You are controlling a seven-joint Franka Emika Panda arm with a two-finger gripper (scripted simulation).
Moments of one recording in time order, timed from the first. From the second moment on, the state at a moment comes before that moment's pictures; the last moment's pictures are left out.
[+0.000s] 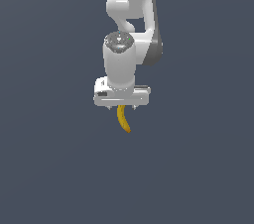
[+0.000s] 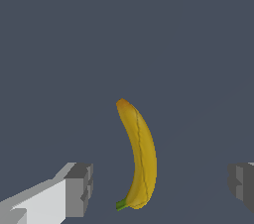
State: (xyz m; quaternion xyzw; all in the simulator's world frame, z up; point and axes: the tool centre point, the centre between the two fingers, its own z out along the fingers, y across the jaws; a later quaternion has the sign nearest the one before) arm 0.008 -0.020 0.166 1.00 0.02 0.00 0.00
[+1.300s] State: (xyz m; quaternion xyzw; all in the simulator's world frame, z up) arm -0.047 -0.019 0.070 1.00 0.01 0.00 0.00
